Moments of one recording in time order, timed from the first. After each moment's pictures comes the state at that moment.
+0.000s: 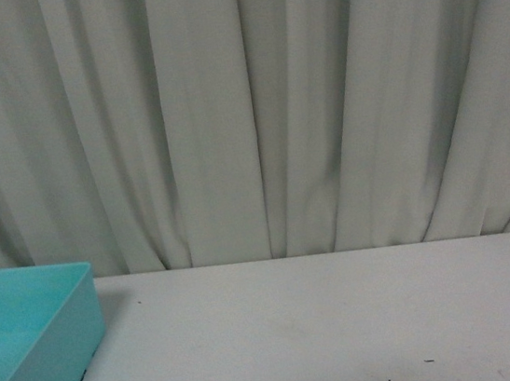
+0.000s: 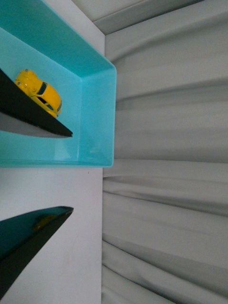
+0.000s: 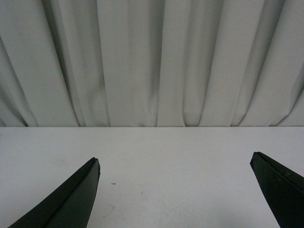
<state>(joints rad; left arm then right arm) 0.00 0.01 0.01 0.00 0.00 0.00 0.00 0.00 0.01 0.00 0.00 -0.01</state>
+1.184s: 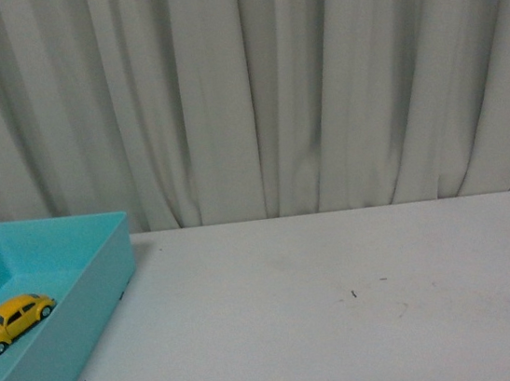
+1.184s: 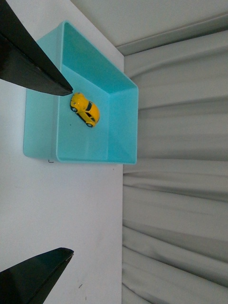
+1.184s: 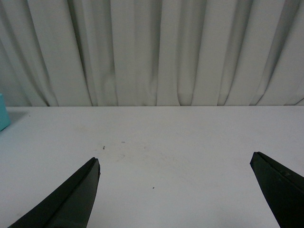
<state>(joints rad) 0.00 0.01 0.01 0.00 0.00 0.00 0.00 0.00 0.01 0.00 0.00 -0.01</state>
